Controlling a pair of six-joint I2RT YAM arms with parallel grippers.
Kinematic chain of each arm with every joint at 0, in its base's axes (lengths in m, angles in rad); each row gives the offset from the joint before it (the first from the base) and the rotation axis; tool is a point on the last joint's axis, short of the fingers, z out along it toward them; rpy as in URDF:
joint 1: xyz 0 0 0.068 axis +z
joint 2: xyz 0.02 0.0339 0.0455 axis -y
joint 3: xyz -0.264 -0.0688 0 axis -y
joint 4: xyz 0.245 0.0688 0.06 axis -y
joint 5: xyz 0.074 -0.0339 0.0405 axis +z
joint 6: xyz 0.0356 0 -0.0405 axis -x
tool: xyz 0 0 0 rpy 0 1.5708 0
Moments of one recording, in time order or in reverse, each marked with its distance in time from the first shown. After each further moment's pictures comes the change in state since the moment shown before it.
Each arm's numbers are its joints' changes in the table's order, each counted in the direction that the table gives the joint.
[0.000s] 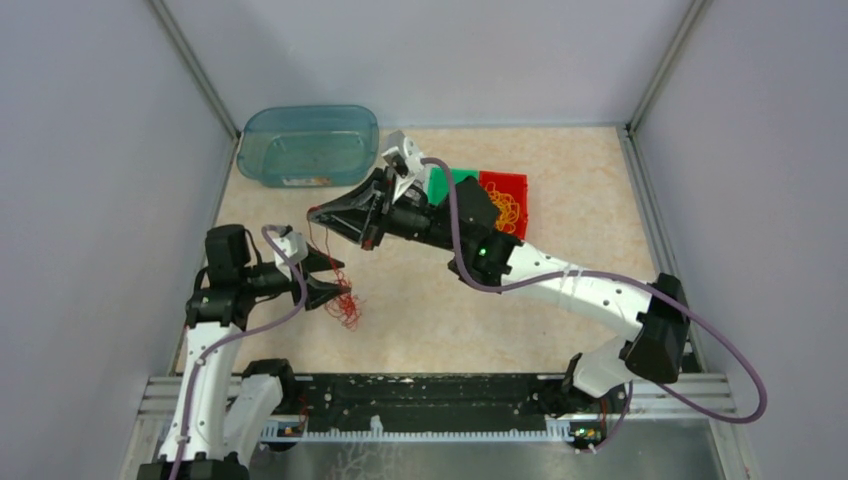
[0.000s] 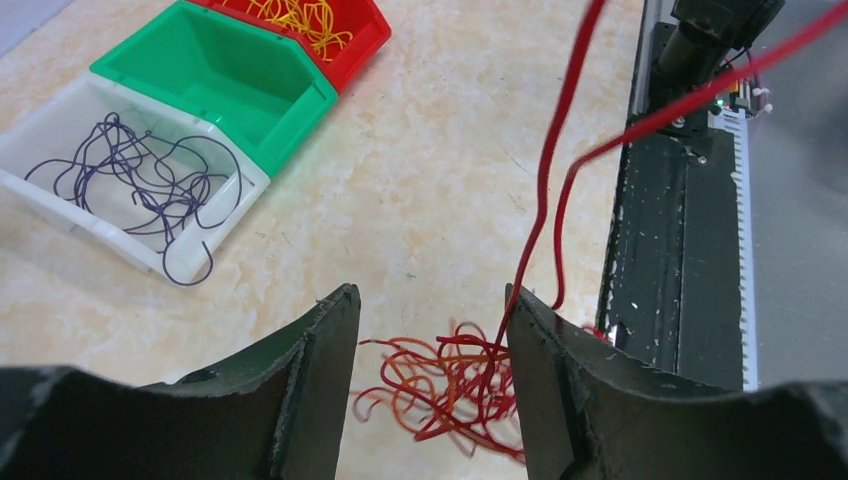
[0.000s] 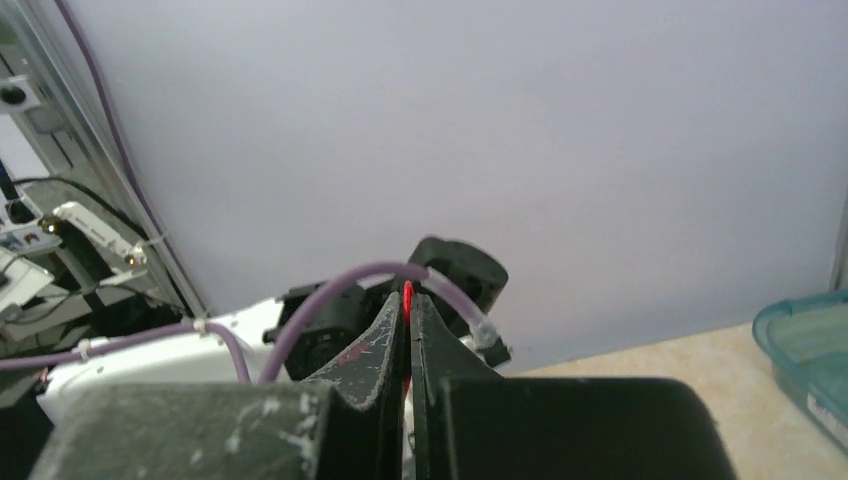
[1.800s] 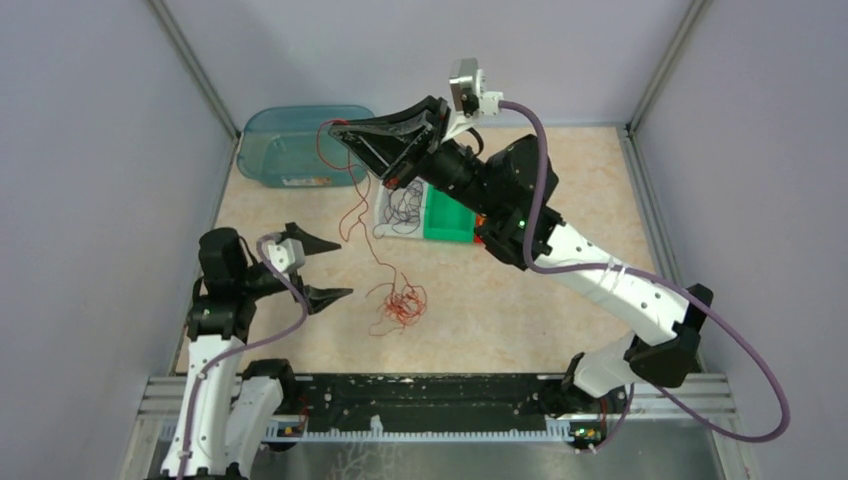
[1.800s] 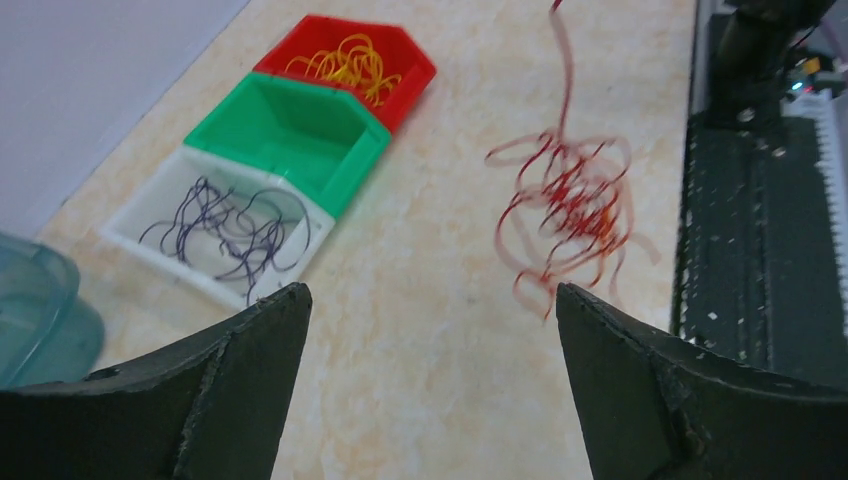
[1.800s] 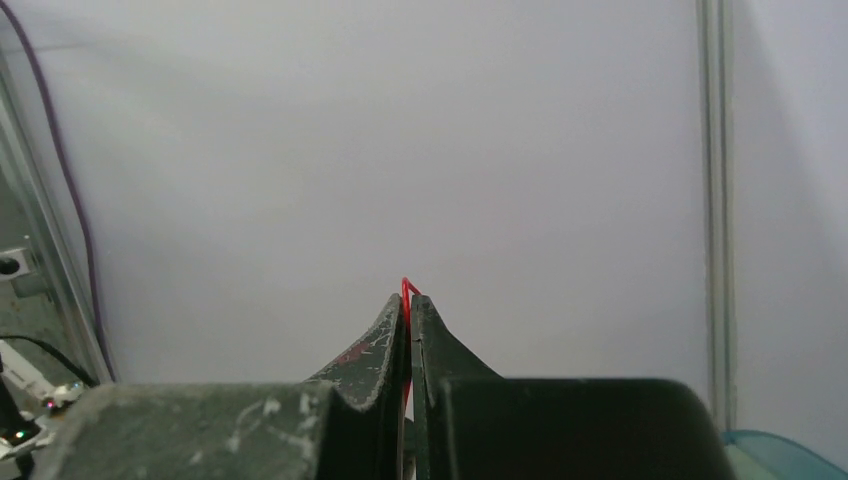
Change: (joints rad) left arm -0.004 0.076 -0.058 0.167 0.052 -0.017; right arm -0.064 0.051 0.294 -0.092 -0.123 0.055
